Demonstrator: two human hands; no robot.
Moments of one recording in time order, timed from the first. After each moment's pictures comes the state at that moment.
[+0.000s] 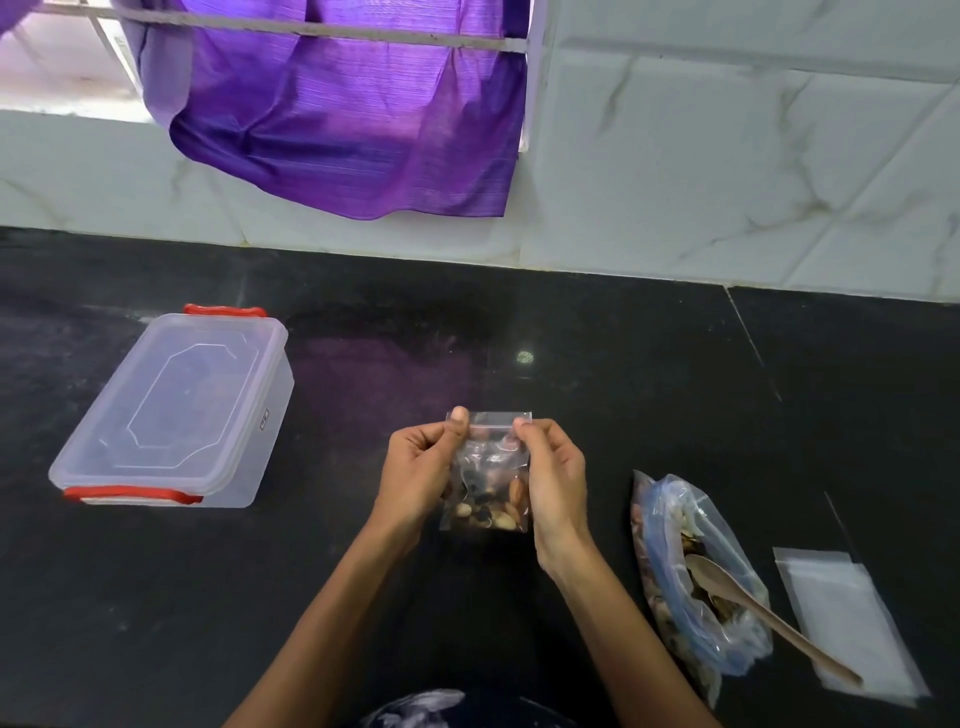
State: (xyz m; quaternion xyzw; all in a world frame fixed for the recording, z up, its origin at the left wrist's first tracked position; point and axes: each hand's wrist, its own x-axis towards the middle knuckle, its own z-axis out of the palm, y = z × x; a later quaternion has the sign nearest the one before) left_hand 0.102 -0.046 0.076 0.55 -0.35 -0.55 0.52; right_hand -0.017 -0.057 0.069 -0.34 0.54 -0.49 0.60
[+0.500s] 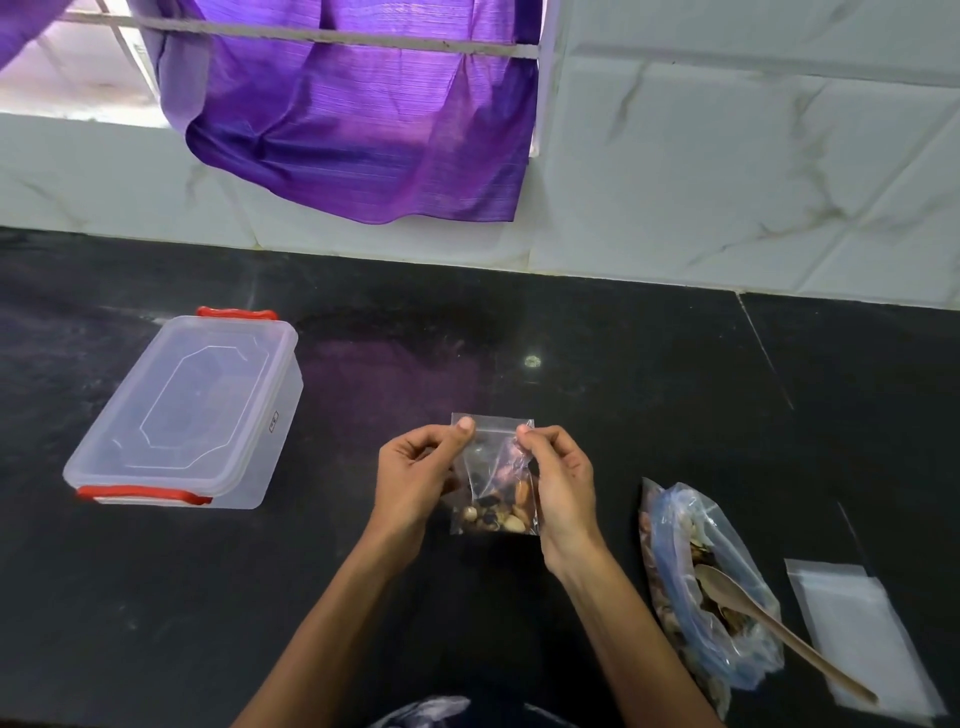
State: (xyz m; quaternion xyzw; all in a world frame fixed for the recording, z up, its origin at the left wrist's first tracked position) left_hand 0.108 -0.045 0.065 0.56 -0.31 -0.53 0.56; right_hand -0.020 -0.060 0.065 -0.31 0.55 -0.47 0.61
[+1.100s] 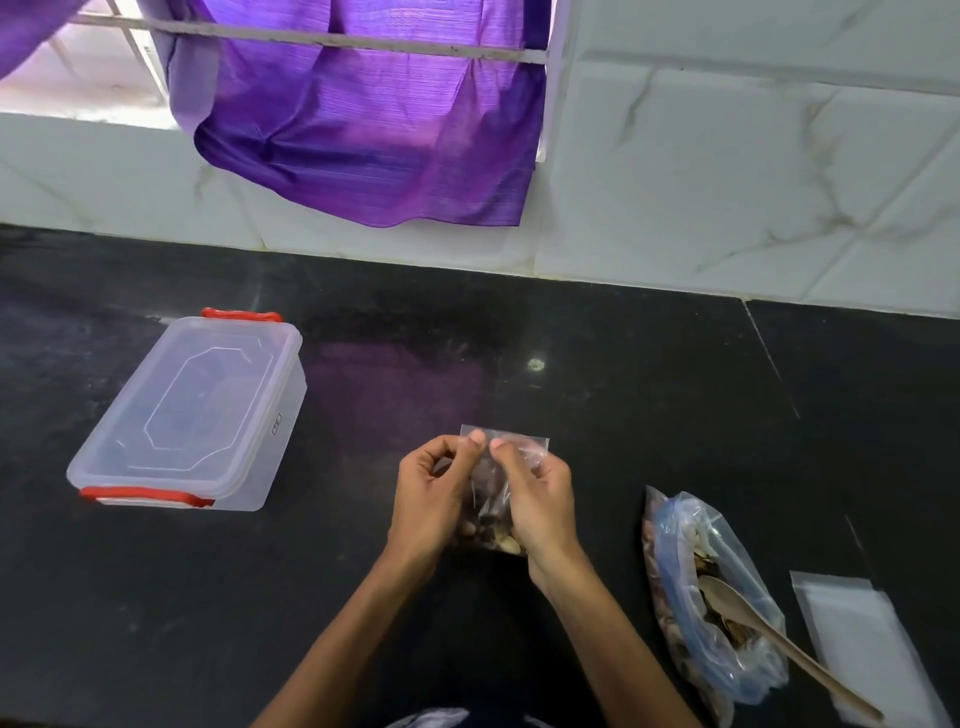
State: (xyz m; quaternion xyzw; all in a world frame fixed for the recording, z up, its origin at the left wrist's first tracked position) left_hand 0.095 -0.037 0.068 0.56 -0.36 -0.51 0.55; right_hand -0.004 -0.054 0.071 -0.39 0.55 -0.43 0.60
